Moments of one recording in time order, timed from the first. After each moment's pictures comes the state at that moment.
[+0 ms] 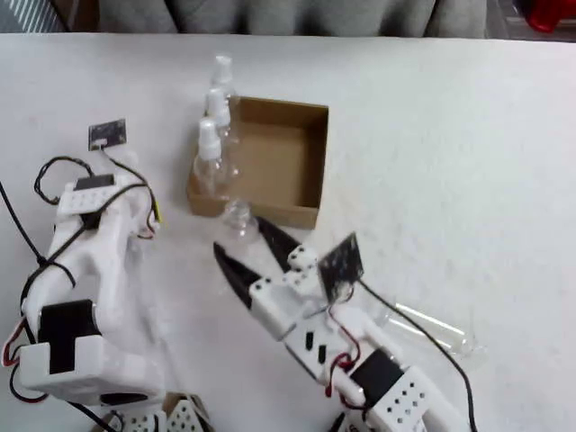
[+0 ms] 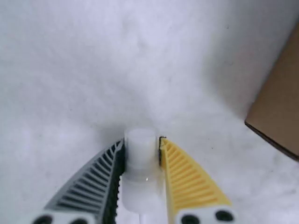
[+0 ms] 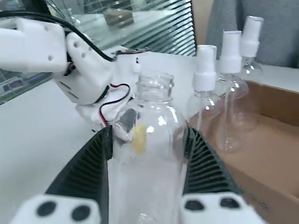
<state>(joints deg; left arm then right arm) -15.5 2.5 32.1 52.8 8.1 -47.0 -86.9 91.8 7.0 -11.4</state>
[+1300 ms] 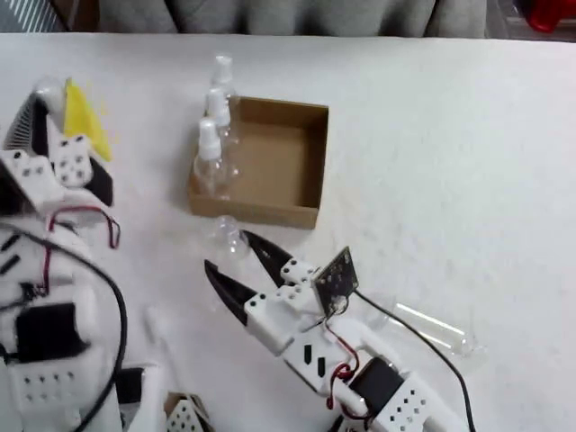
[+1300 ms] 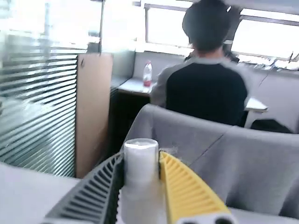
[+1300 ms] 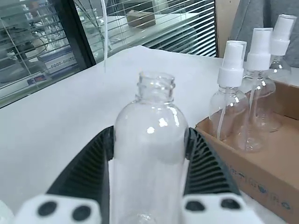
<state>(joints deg) -12.5 -64.7 42.5 27.5 8.1 -51.0 -94.9 96.5 10.8 -11.6</state>
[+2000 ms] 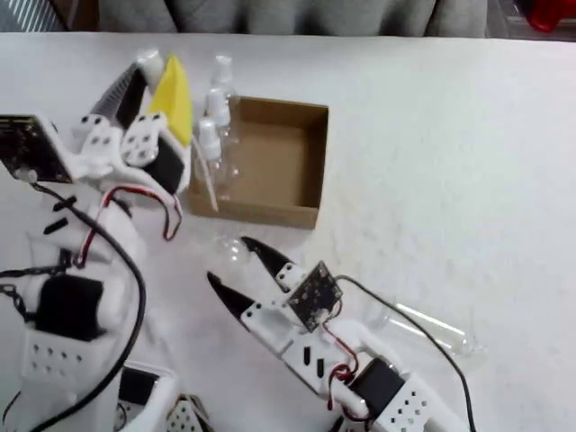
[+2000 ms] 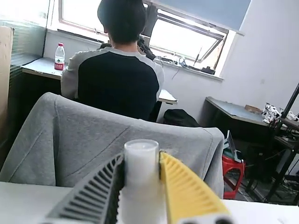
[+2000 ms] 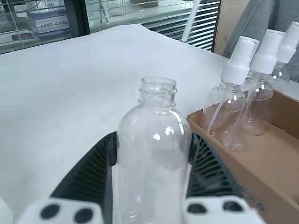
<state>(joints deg) 6.6 -55.8 31.5 30.0 17.5 -51.3 -95.4 96.5 16.8 1.9</state>
